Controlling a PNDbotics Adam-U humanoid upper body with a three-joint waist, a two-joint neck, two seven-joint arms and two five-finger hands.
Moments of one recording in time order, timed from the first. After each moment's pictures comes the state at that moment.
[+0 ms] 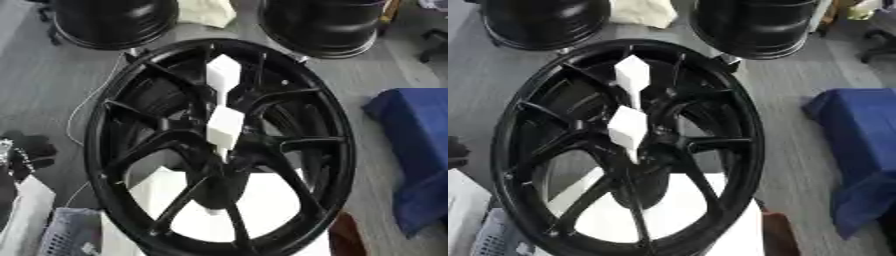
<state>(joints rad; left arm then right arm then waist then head) -0.02 0.35 0.13 -1.86 0.19 0.12 0.03 -0.68 -1.01 -0.07 -1.34 -0.10 -0.67 0.51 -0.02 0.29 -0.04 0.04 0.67</state>
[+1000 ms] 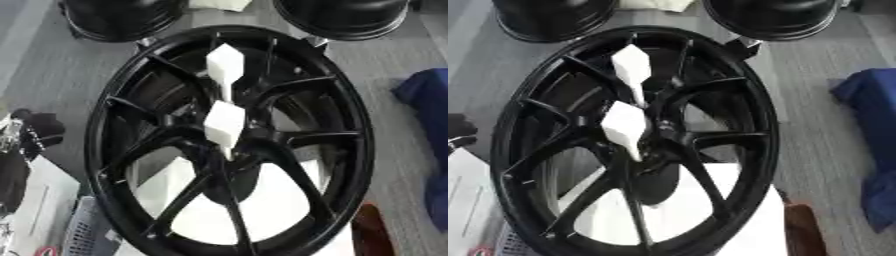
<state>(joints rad) -0.05 0.33 0.14 -1.87 0.18 0.11 0.04 -0.09 -0.77 -0.41 -1.35 0.26 -0.65 0.53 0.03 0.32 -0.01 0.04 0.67</state>
